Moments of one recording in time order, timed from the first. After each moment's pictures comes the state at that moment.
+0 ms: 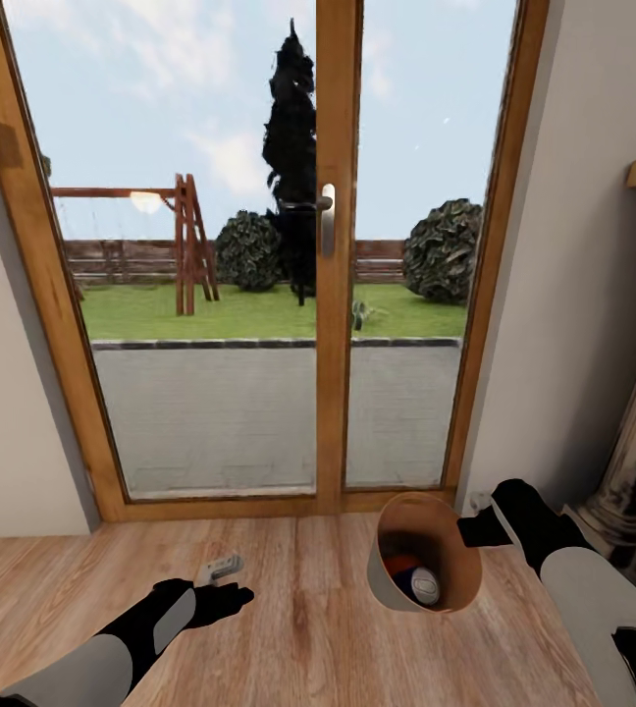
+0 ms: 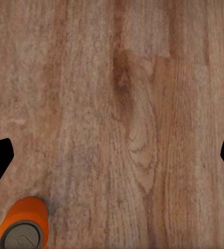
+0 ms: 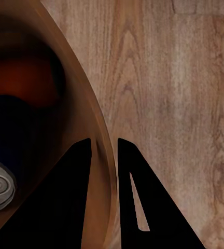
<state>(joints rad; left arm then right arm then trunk) -0.66 0.05 -0.41 -0.30 0.68 0.38 -0.07 -0.84 -0.18 -0.03 -0.49 0.25 0.87 0.34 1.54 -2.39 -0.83</state>
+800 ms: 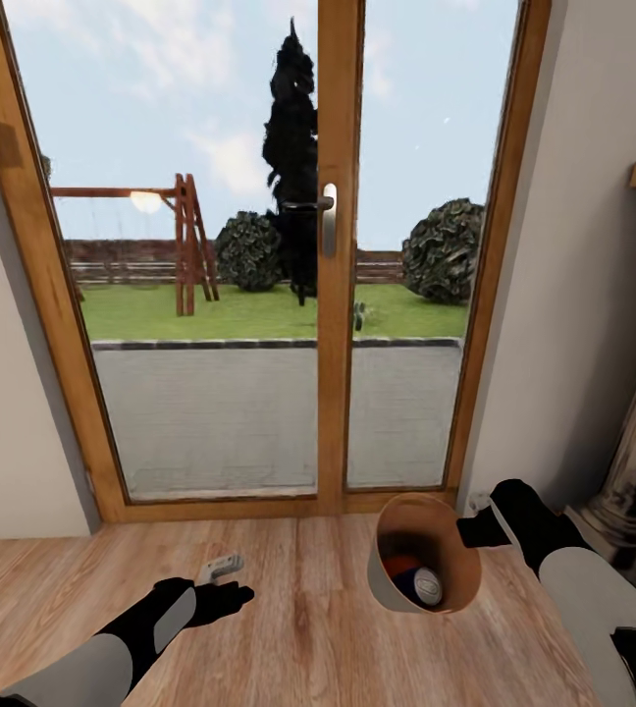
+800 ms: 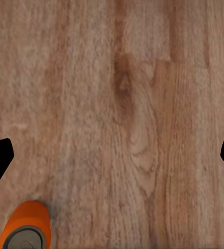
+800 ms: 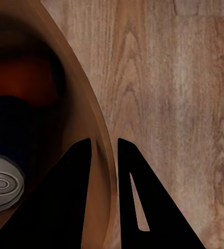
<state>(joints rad) -0.66 0.05 -0.41 -0.31 0.68 0.38 -0.06 -0.84 -0.18 -0.03 -0.49 0.25 0.87 0.34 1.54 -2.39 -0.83</state>
